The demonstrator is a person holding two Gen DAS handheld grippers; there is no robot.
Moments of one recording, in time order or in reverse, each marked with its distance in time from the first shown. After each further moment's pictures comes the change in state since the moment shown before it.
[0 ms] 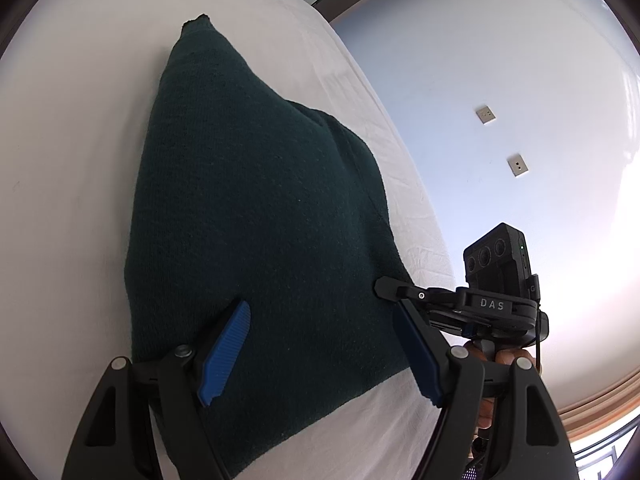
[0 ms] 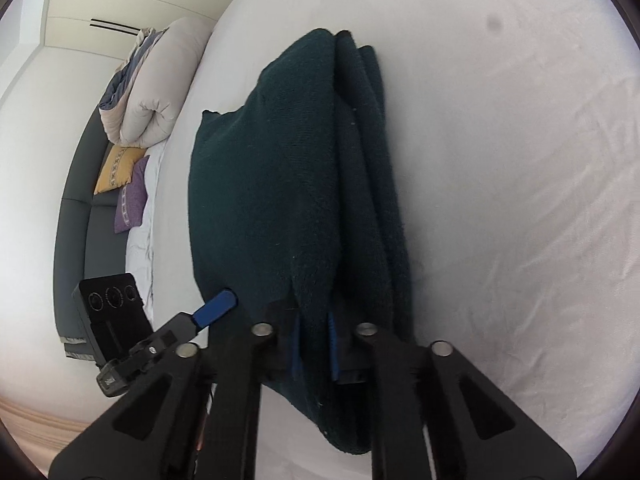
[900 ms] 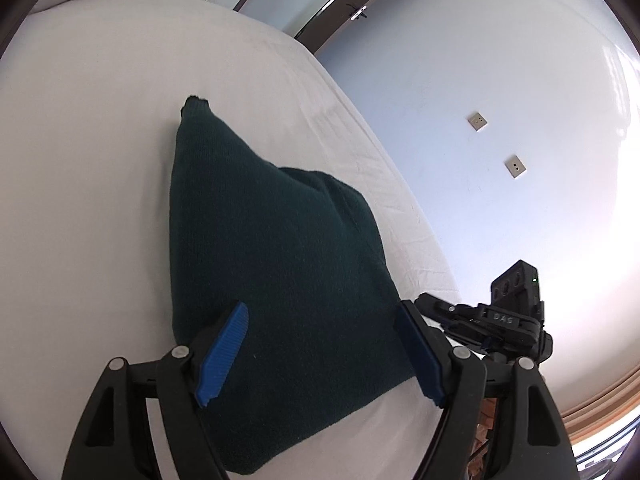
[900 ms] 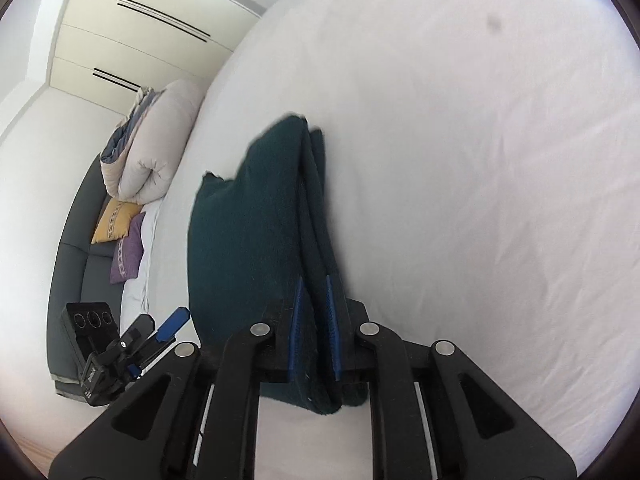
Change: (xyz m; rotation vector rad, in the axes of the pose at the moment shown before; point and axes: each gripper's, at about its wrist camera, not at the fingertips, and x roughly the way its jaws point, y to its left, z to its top) left arm -0.041 -0.017 0.014 0.113 -0.114 0.069; right arm -0.045 -0.007 -0.012 0.017 -0.256 0.000
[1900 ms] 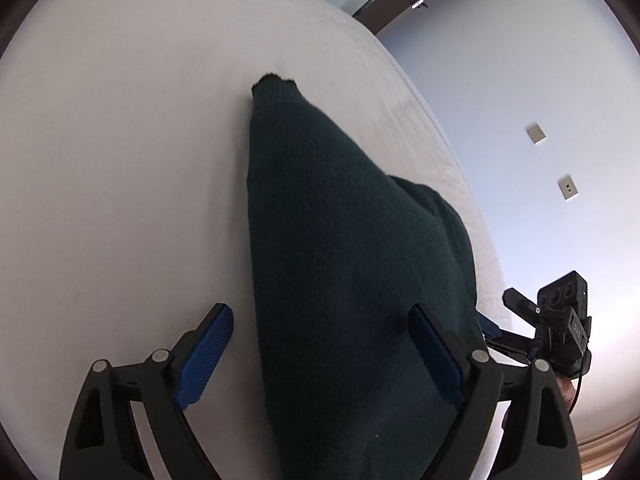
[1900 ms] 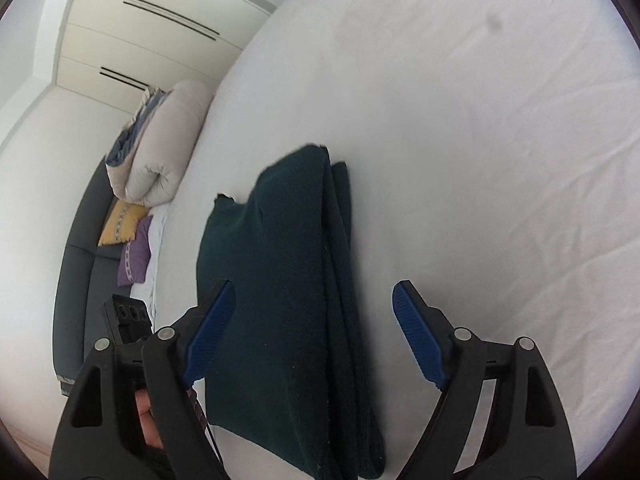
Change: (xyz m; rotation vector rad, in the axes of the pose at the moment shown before) left arm 0.049 0.078 0.031 -0.130 0.103 0.116; right arm 0.078 0.003 0.040 0.005 0.072 0.006
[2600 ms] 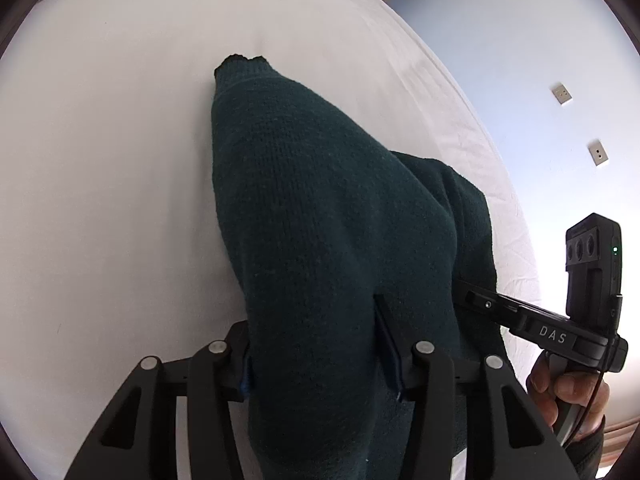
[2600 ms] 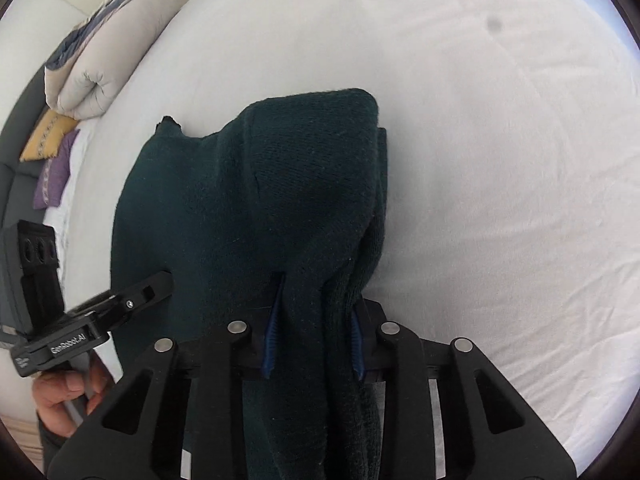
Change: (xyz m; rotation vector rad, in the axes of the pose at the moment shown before) left arm 0.016 -0.038 0.012 0.074 0.097 0.158; right arm 0.089 0.079 0.008 -0.256 0.168 -0.373
